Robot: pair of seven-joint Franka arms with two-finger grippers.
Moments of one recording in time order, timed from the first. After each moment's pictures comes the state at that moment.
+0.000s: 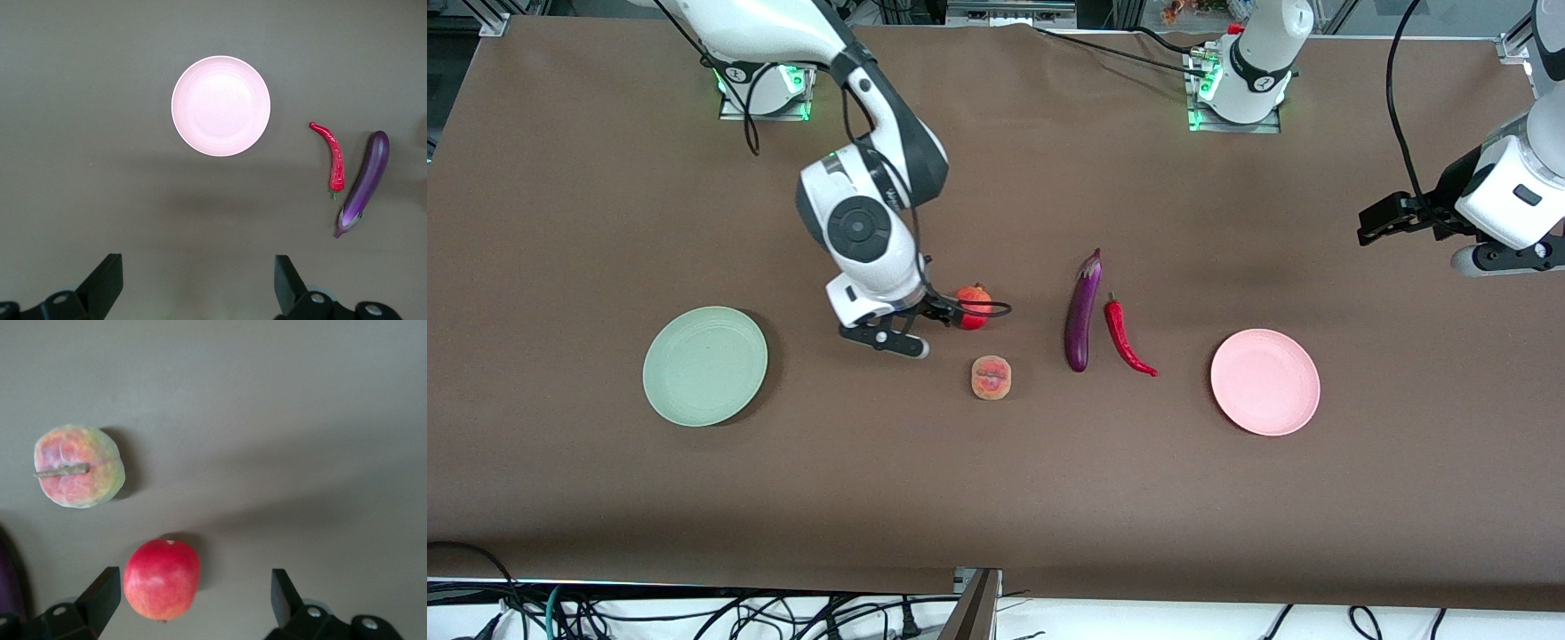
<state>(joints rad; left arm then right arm) 0.01 0.08 -0.07 -1.56 0.00 1.52 -0.16 0.69 0.63 -0.09 -1.48 0.13 2.10 0.84</state>
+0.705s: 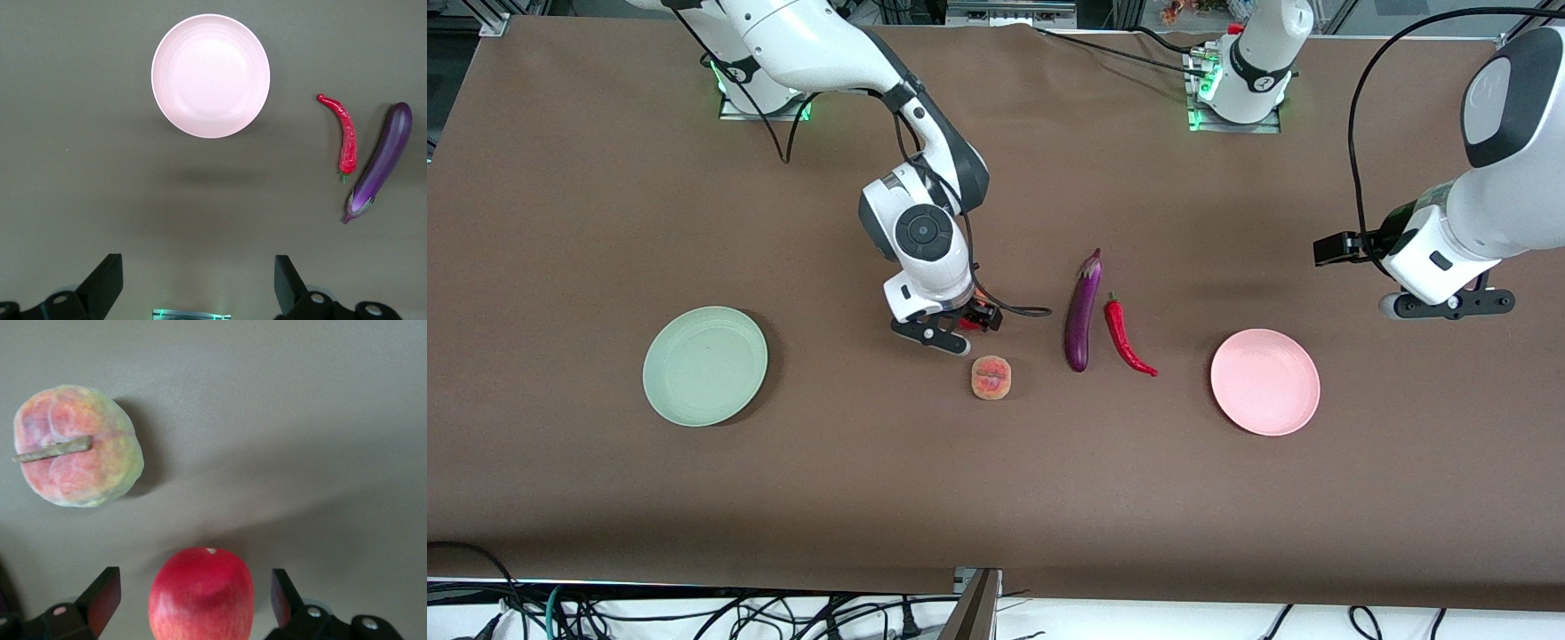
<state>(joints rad) -0.01 0.19 -0.08 -1.55 0.00 1.50 -0.16 0.76 0.74 -0.09 -1.48 0.13 2.25 0.95</state>
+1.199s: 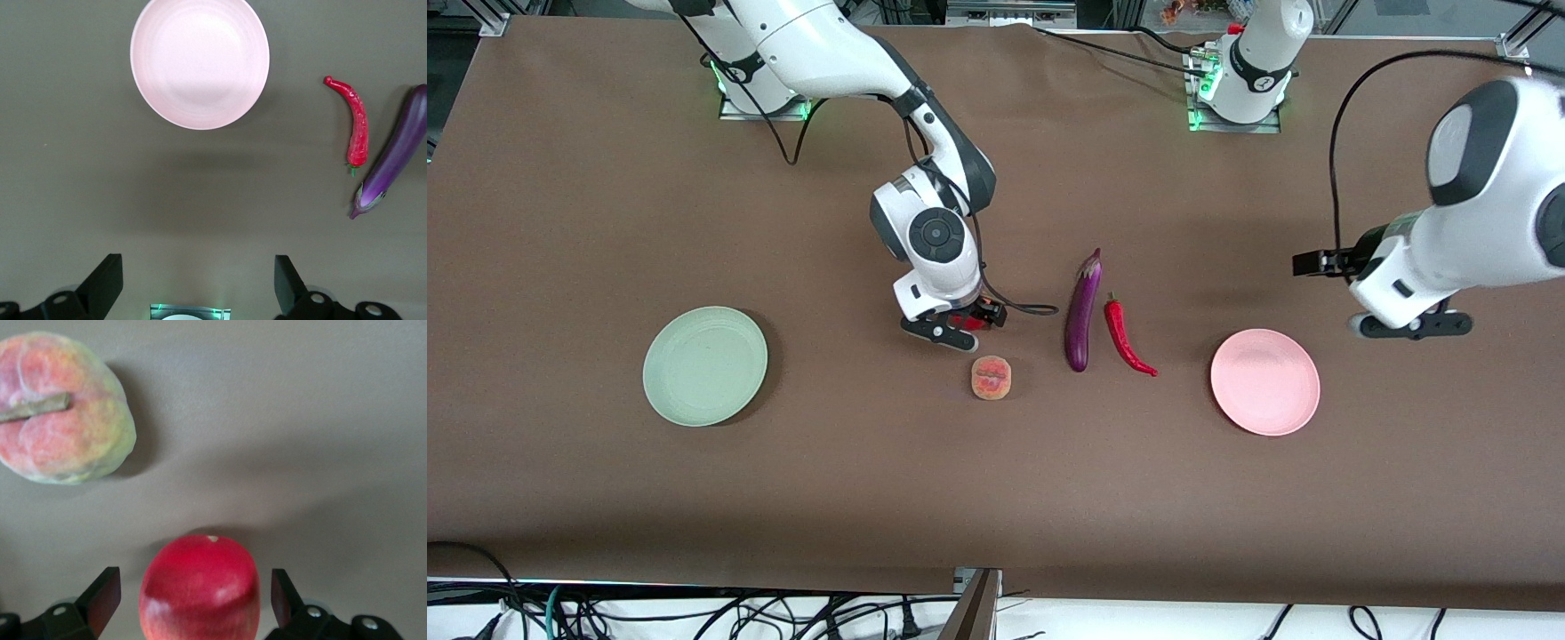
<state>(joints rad) -0.03 0.30 -0.08 -1.55 -0.01 1.51 -0.16 0.78 0.77 -0.09 -1.48 0.13 2.26 0.95</state>
